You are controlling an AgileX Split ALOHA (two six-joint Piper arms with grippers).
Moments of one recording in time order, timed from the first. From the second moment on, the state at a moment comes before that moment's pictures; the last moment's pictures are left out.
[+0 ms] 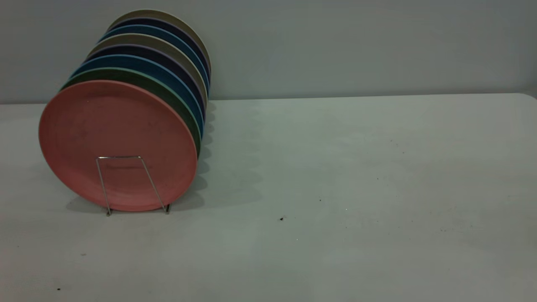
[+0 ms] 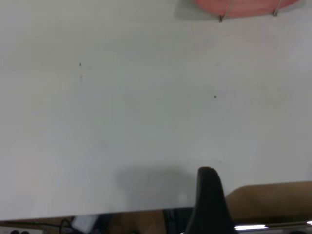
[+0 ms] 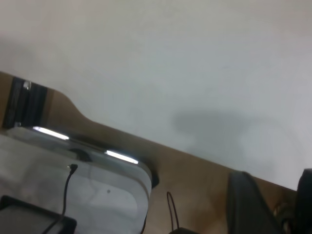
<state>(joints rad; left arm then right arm) -0.02 0.59 -0.70 0.03 1.04 0.01 0.14 0.72 -0.73 0.12 1.22 -0.21</state>
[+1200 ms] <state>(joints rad) -0.02 -0.01 -0.49 -0.01 1.13 0.01 0.14 0.16 -0.48 0.11 1.14 -0.21</state>
